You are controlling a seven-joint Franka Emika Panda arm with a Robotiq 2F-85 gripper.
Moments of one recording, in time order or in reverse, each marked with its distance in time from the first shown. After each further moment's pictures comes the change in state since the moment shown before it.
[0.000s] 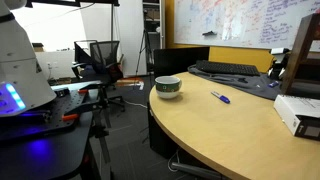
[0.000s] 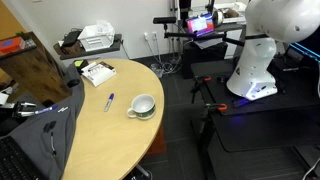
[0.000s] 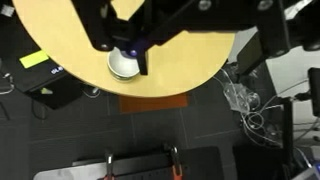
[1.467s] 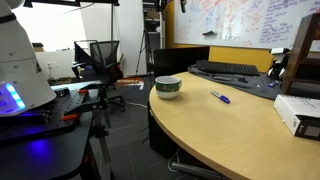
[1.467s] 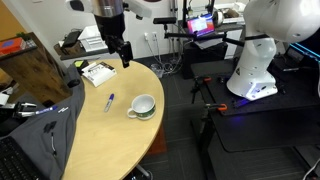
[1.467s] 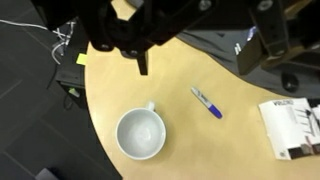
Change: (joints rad) arm 0.065 0.589 -0.145 0.150 -0.089 0.683 -0.698
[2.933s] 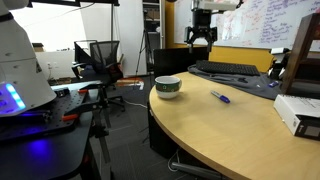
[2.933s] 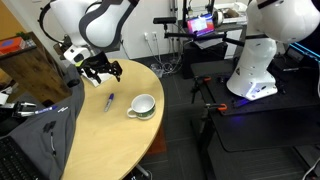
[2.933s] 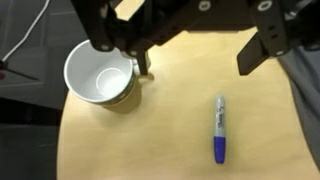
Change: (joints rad) arm -0.126 0.551 -0.011 0.421 0.078 -0.010 -1.041
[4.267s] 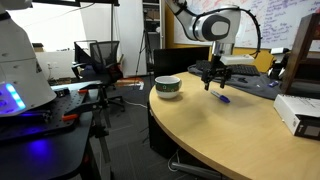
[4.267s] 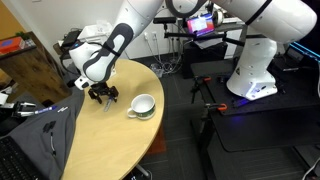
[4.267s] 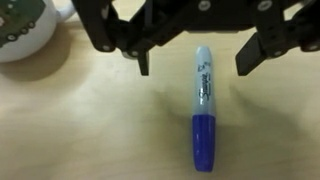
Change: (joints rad) arm -0.121 0.562 0.072 0.505 0.062 0.037 -0.140
